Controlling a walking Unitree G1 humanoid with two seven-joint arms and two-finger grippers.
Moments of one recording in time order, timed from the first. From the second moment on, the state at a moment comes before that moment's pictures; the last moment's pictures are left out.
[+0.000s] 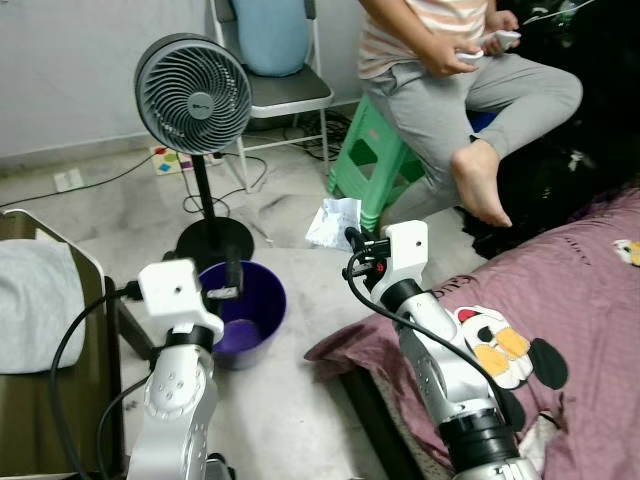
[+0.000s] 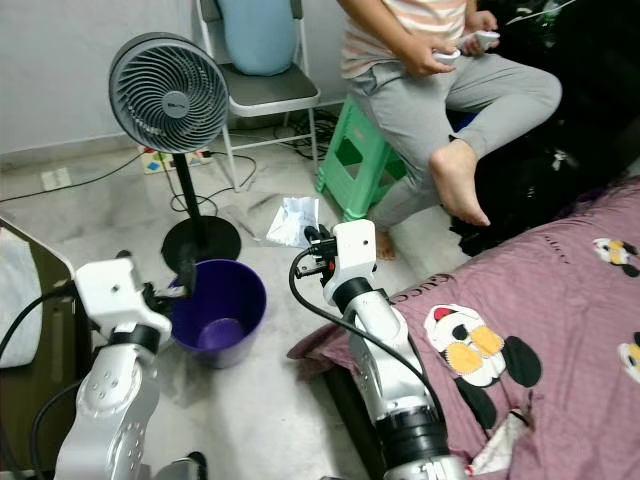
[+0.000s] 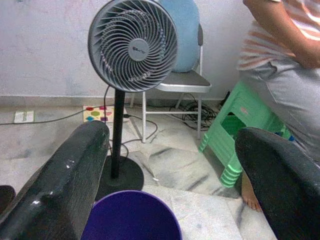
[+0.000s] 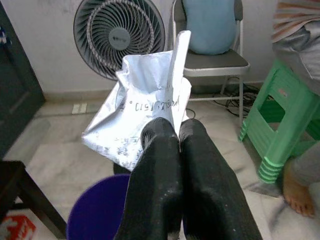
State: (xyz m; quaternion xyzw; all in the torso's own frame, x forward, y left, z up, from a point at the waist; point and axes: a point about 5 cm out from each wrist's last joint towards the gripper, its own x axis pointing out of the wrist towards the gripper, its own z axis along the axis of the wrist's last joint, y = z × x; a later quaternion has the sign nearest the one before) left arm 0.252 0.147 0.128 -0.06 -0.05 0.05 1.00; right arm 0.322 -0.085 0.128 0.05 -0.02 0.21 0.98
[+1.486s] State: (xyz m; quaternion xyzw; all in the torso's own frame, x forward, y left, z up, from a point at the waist) left arm 0.287 0.106 0.131 -0.04 -0.04 -0.11 0.99; right arm 0.300 -0.139 0.116 0.06 -0.04 0.02 1.00
